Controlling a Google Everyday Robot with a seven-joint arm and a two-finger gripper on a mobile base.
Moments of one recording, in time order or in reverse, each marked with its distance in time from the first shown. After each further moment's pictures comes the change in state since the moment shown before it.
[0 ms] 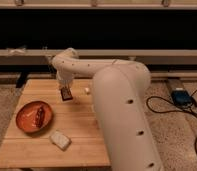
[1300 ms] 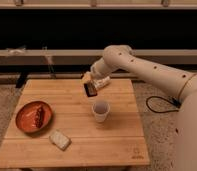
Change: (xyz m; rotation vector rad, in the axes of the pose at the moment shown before) arm 0.064 -0.111 -0.124 -0.229 -0.179 -0.010
